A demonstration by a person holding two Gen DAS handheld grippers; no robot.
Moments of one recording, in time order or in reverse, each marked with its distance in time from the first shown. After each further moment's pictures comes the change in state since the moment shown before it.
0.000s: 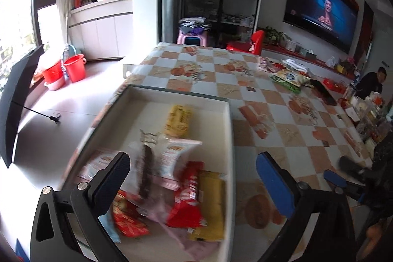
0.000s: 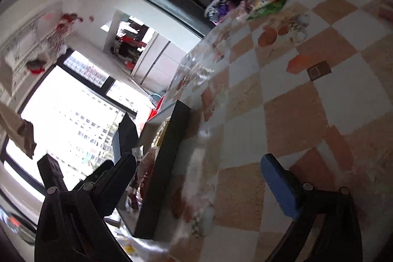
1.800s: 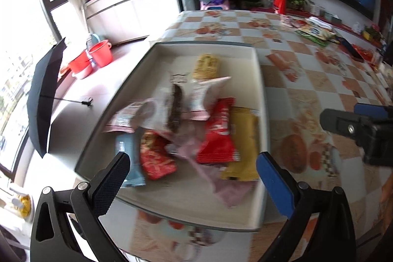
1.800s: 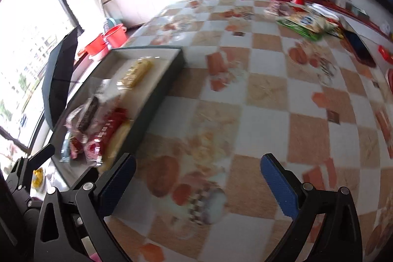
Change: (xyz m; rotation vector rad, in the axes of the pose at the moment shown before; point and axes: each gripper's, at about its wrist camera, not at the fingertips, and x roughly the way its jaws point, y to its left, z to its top) left arm 0.001 0.003 -0.046 0.068 0.169 0.239; right arm 0.058 0.109 -0.015 -0.435 0.300 -0.480
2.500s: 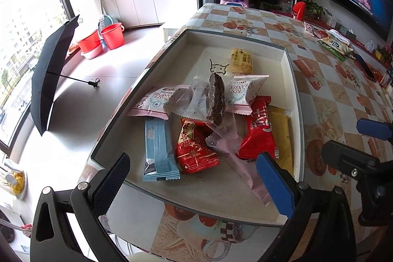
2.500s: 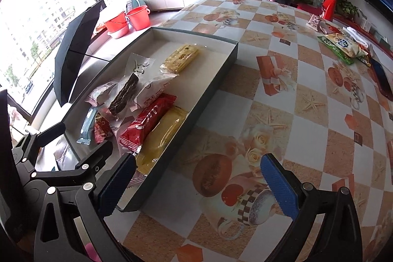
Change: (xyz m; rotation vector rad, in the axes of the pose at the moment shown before) left arm 0.004 0.043 -0.009 -0.111 0.043 0.005; right arm 0.011 0.064 0.001 -0.164 0.042 0.019
